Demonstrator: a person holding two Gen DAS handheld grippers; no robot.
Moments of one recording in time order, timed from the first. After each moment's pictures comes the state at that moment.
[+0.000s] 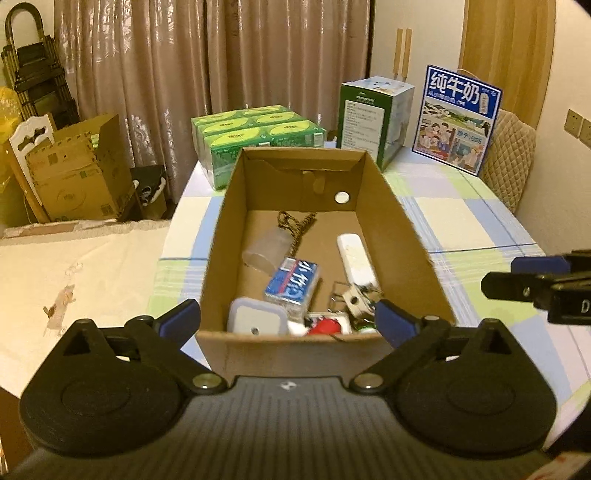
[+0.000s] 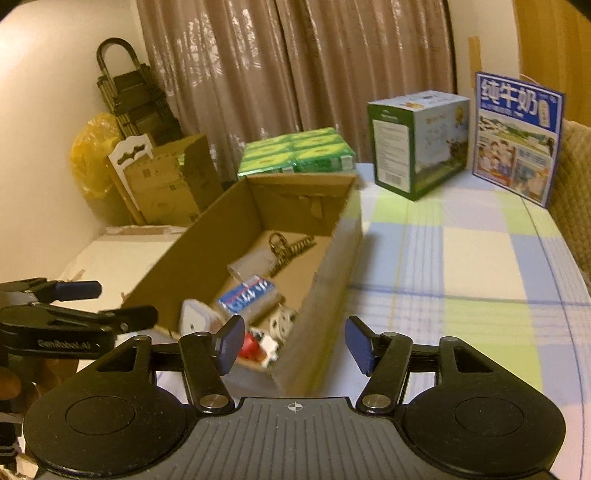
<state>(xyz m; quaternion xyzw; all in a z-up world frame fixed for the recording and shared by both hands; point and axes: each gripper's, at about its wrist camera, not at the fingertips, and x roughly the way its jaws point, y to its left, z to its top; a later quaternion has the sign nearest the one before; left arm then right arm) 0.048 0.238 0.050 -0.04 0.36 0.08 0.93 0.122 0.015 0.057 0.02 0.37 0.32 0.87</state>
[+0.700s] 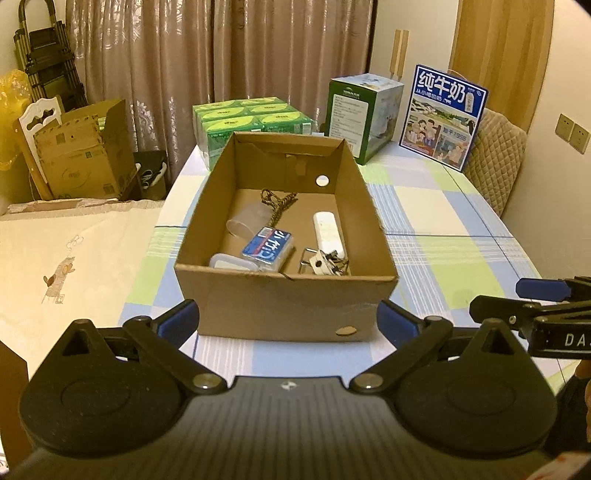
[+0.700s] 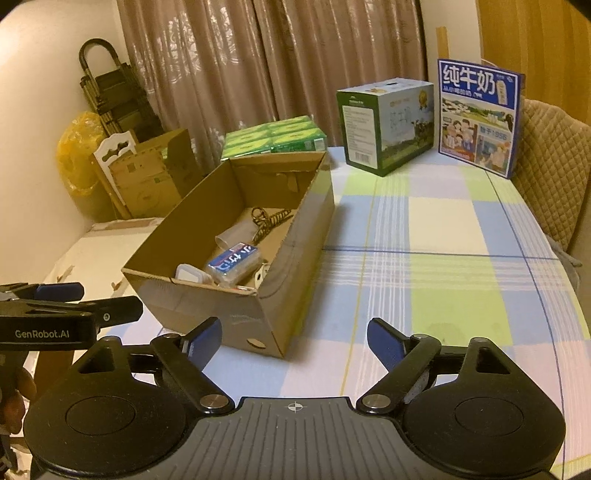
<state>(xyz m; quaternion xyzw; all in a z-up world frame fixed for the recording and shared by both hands) -0.007 0.196 0.060 -0.06 0.37 0.09 0.92 0.063 -0.025 0.057 0.02 0.38 0.29 0.88</state>
